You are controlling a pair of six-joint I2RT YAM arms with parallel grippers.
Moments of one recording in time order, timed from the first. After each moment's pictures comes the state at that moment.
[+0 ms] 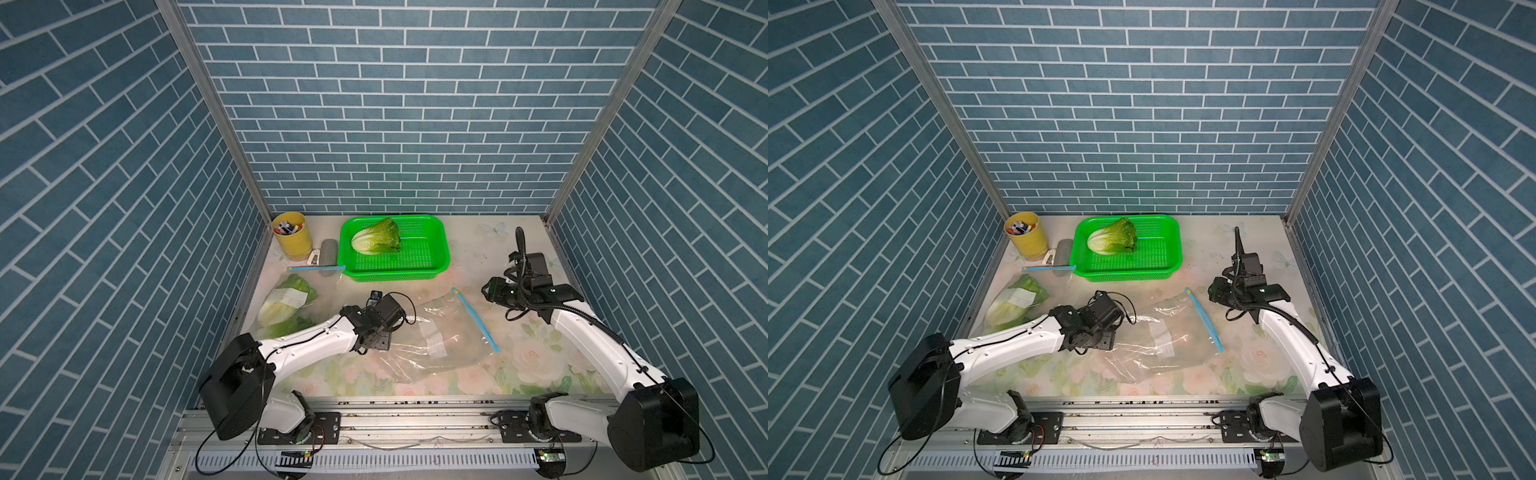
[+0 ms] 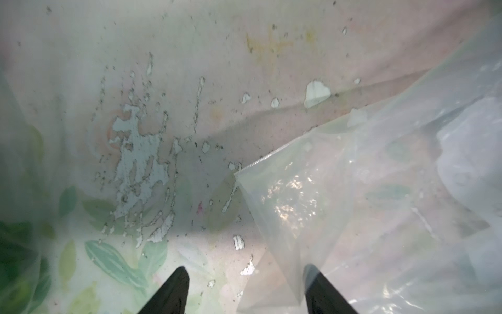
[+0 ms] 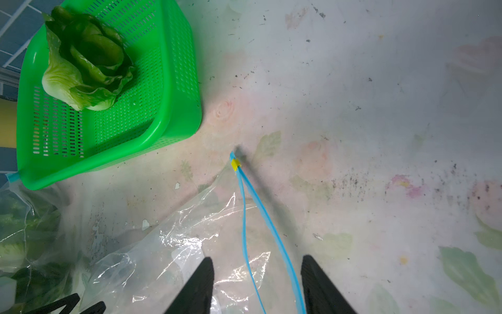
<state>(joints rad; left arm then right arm) -0.86 1.37 0.85 -0.72 -0.29 -0.66 0.25 1.21 0.91 -0.61 -0.18 0.50</state>
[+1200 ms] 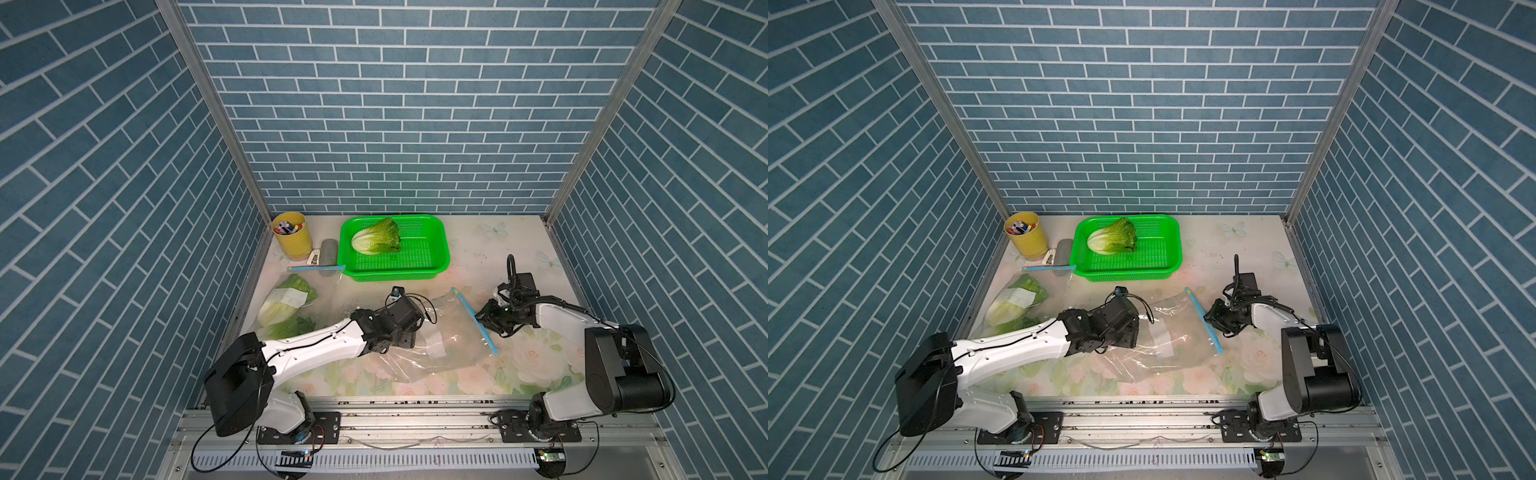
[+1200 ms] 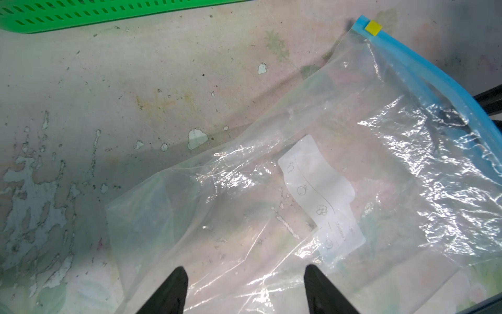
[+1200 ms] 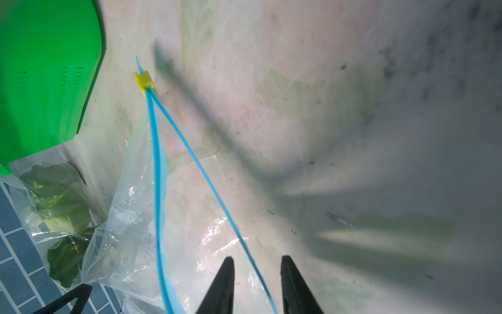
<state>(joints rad) -0.99 1.43 0.92 -0.56 -0.25 -0.73 0.17 1.47 0.69 -0.40 -0.53 0.58</state>
